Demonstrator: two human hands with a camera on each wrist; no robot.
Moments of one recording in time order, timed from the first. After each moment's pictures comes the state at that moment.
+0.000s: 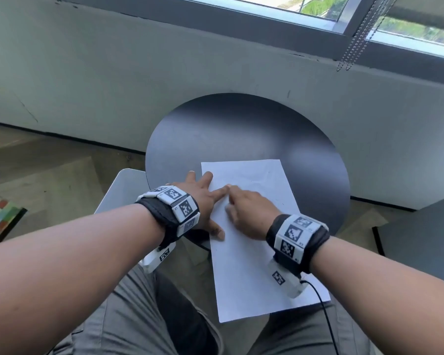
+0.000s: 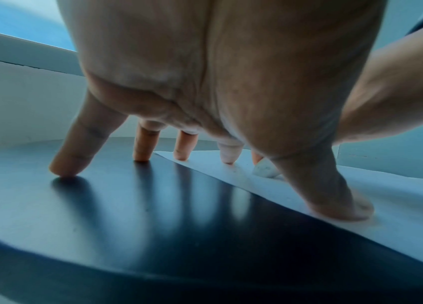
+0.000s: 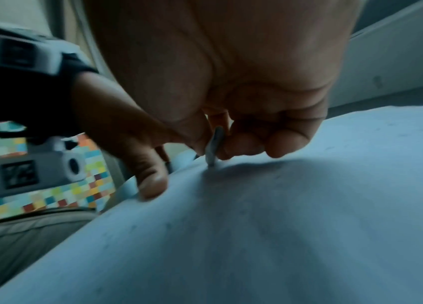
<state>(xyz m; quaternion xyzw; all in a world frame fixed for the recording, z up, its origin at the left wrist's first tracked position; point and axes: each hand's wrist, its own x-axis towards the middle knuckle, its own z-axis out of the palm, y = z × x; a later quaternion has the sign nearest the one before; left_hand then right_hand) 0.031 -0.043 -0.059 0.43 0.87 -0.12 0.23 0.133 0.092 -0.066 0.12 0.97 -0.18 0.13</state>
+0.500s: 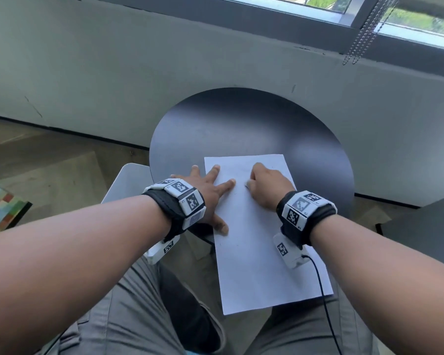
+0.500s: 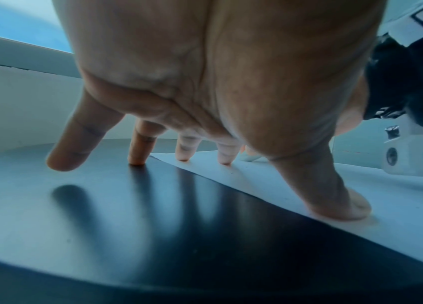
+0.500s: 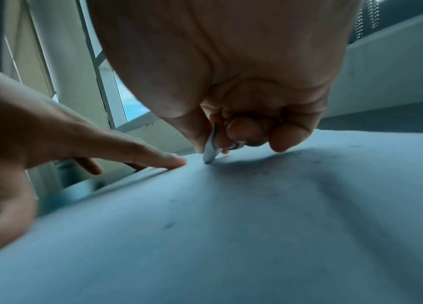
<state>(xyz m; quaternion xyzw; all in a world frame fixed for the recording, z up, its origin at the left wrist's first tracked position) 0.032 -0.040 -0.055 0.43 0.86 -0.13 0.24 0.112 0.124 -0.057 0.24 0.95 -0.16 0.12</state>
